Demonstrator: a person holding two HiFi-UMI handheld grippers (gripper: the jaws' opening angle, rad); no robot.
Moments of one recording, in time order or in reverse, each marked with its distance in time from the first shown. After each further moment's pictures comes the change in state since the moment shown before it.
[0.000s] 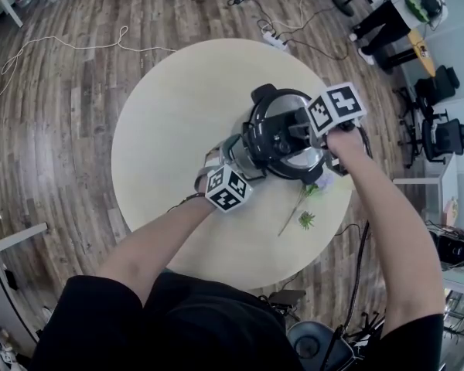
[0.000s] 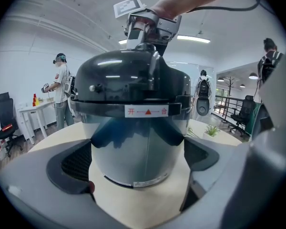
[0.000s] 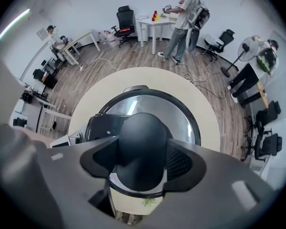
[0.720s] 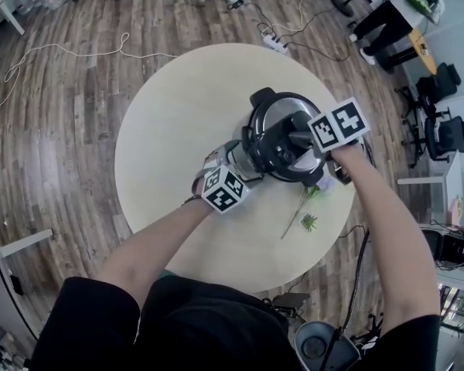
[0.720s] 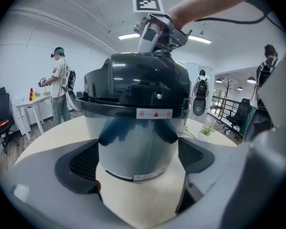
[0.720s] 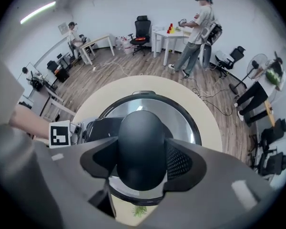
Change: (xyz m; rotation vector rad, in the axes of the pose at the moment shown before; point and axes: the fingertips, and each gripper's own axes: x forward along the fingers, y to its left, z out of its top) left arm -0.007 0.003 -0.006 -0.027 0.051 -0.050; right arm -0.002 0.004 -0.003 -0.165 -0.124 0.035
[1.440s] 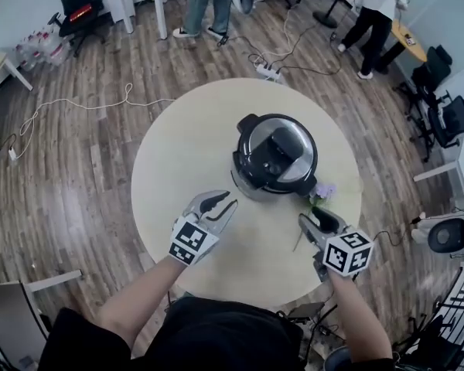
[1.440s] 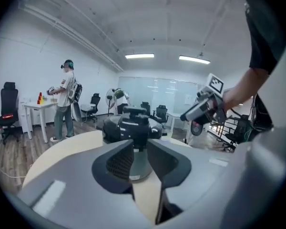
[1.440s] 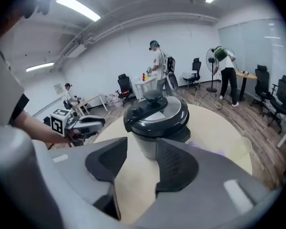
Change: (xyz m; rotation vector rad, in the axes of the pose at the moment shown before) left arm -0.157 -0.020 0.072 -0.076 -0.207 0.008; right arm -0.071 0.091 -0.165 0.385 -0.644 0.034
